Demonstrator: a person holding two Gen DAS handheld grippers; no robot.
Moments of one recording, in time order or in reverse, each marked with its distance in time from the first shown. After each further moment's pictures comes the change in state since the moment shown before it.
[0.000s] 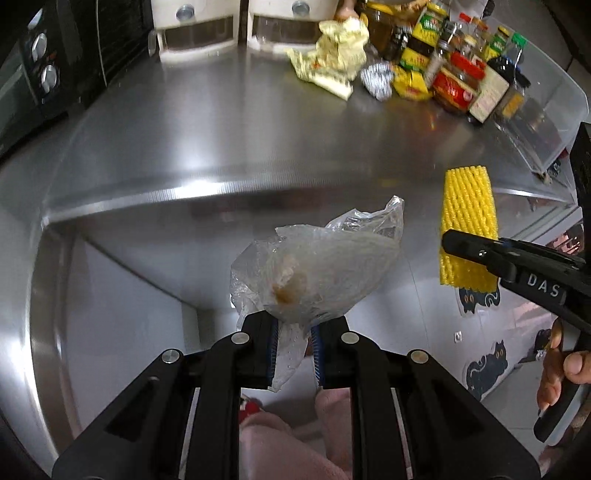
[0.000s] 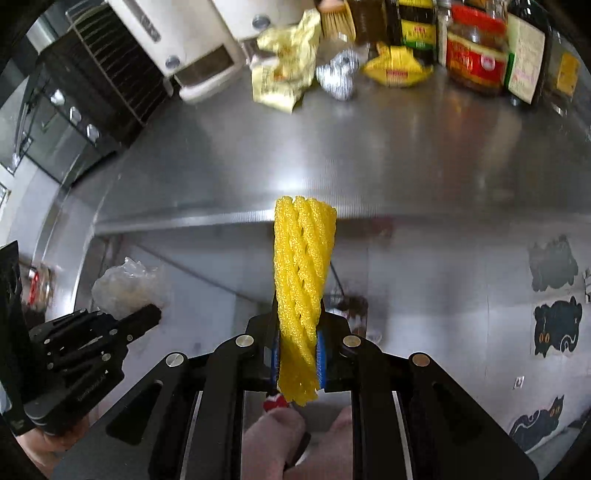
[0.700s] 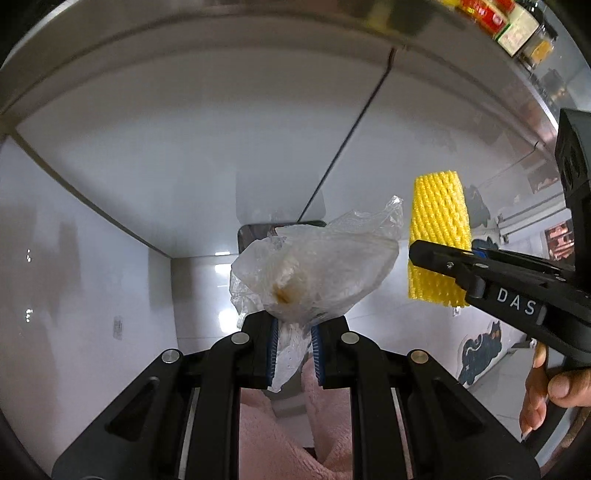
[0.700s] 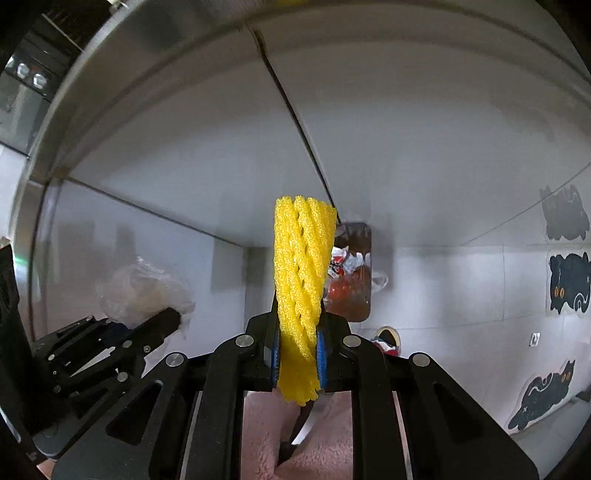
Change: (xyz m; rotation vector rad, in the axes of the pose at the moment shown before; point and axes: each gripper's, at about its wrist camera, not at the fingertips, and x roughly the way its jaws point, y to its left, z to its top) left arm 0.123 -0.006 -0.070 -0.037 0.161 -0.031; right arm 0.120 -0.034 -0.063 0.064 0.208 -0.014
